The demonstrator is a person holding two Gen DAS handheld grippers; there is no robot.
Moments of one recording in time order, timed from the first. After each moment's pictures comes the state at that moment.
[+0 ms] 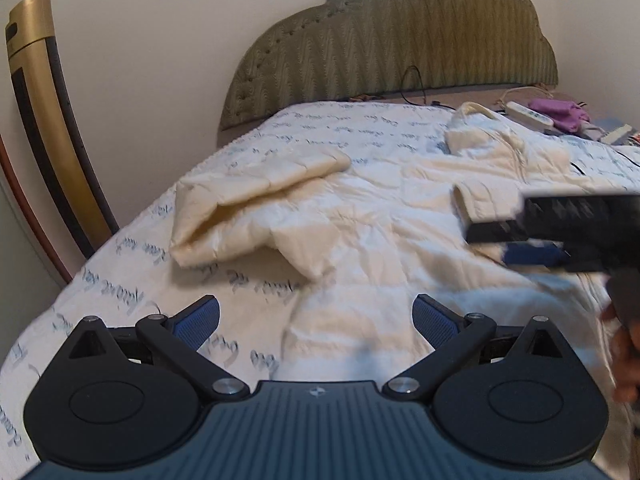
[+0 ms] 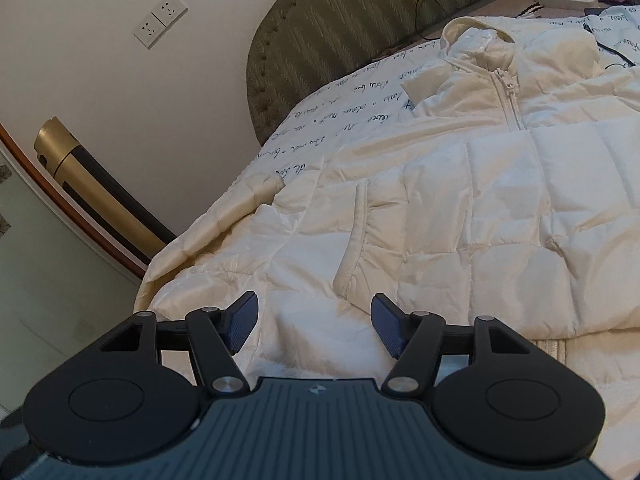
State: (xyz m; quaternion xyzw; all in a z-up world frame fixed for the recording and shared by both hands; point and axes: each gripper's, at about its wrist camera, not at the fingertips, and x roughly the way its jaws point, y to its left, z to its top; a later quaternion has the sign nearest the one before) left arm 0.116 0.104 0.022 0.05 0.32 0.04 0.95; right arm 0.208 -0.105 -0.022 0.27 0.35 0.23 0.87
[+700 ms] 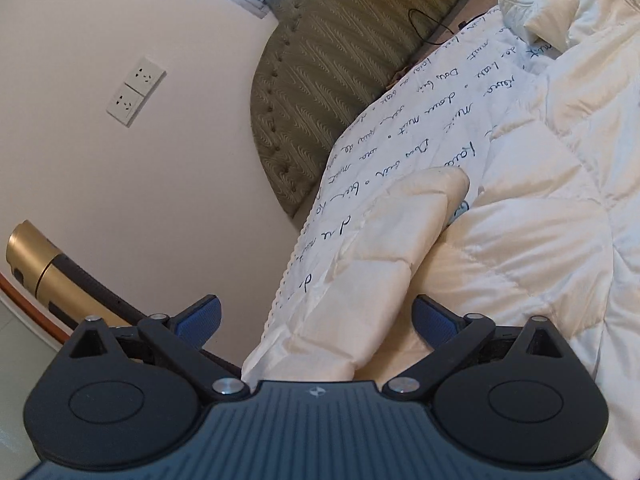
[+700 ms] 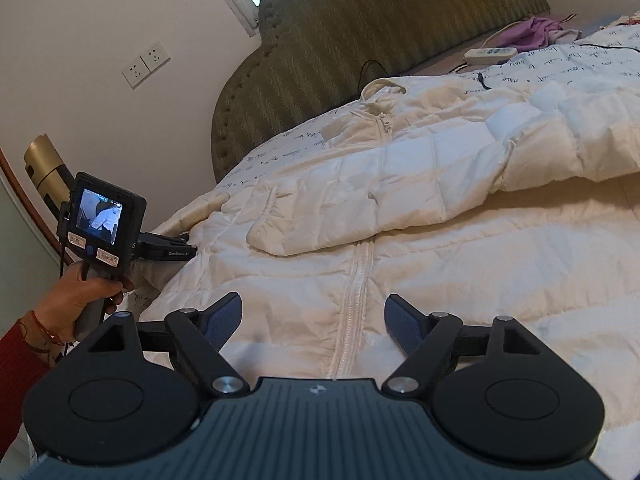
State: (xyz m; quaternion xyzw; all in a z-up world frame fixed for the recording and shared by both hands) left arm 0.290 0.092 -0.041 0.40 0.25 0.14 0.87; right arm 0.089 -0.174 -0.045 0.26 0.27 0.15 0.91
